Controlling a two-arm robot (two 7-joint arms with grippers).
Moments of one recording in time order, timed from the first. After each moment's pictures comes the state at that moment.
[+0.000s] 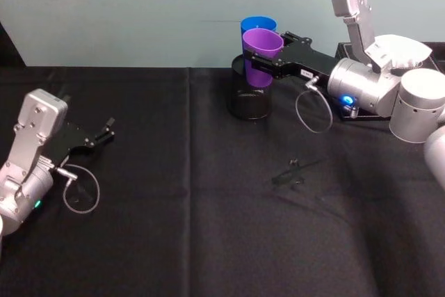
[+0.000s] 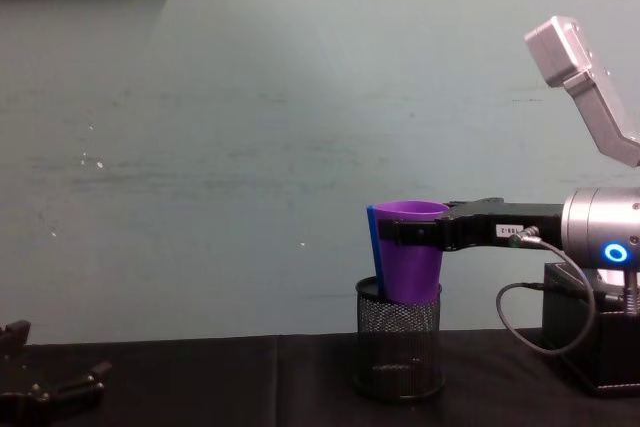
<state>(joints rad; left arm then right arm) -0.20 0.60 0.45 -1.41 -0.25 -0.12 0.03 0.75 0.26 -0.47 -0.90 0.38 -0.01 0.62</state>
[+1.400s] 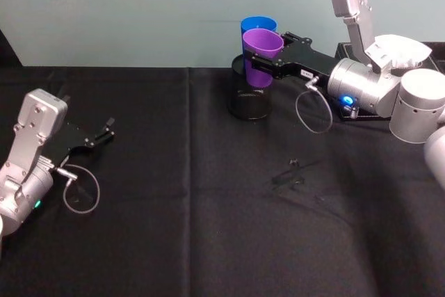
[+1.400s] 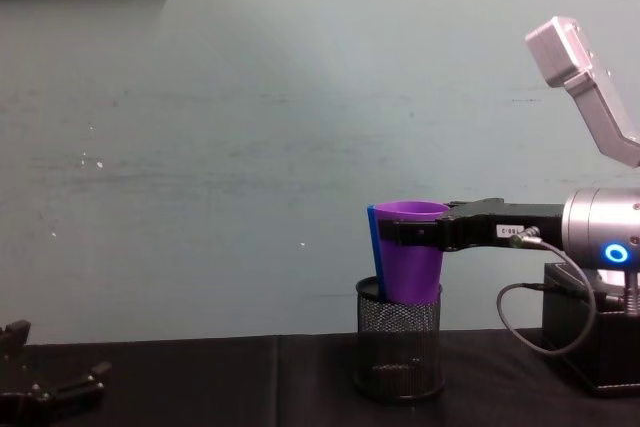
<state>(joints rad) -0.20 0.60 0.45 -1.41 -0.25 -0.12 0.03 0.75 0.26 -0.47 -0.90 0.38 -0.01 0.62</state>
